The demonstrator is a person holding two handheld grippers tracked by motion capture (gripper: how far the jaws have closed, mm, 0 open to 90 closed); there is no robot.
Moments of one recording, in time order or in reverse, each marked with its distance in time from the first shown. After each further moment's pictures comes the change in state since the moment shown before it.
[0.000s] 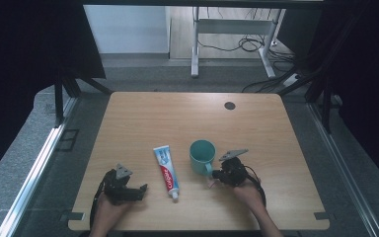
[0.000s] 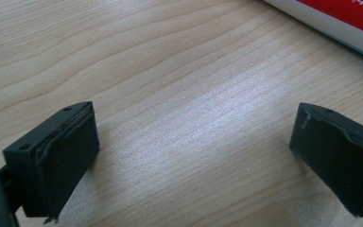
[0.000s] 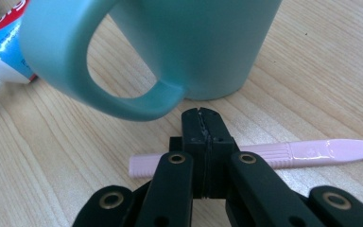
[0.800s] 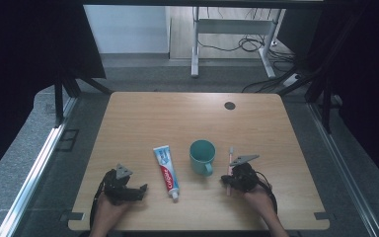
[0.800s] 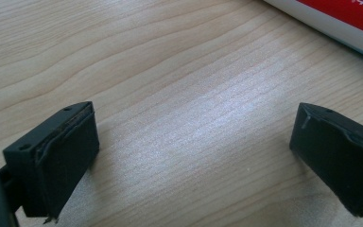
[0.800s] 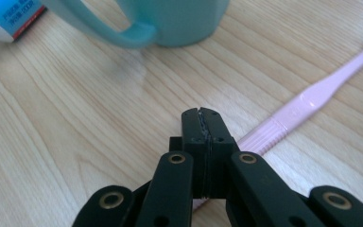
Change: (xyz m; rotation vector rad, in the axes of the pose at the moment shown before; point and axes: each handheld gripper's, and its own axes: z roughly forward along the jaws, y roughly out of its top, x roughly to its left) left arm 0.000 0.000 0.000 0.000 0.000 0.000; right arm -0.010 -0.027 -0.020 0.023 -0.032 0.020
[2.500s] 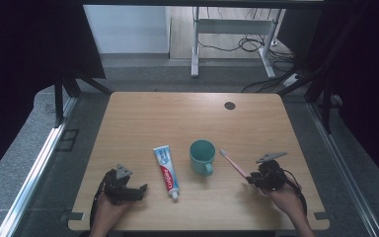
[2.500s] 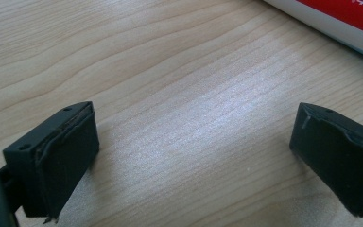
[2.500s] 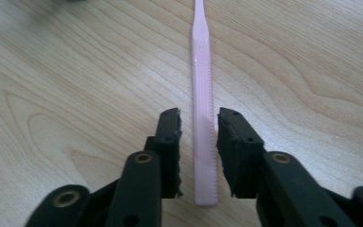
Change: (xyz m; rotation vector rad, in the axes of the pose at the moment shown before) left arm 0.000 0.000 0.000 -0.001 0.000 -0.002; right arm -0.045 -0.022 -0.056 0.077 -0.122 0.064
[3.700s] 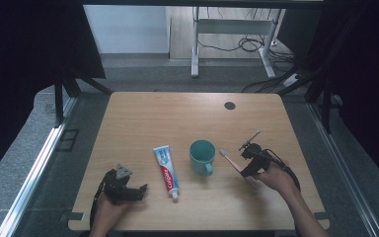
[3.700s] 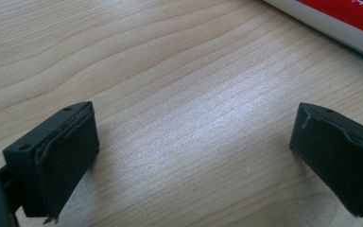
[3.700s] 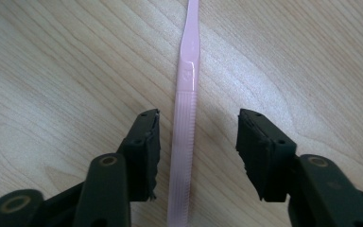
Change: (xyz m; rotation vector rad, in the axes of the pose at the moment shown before) left arm 0.000 0.000 0.000 0.002 -0.001 0.000; right arm 0.002 0.068 0.024 0.342 -0.058 -0.110
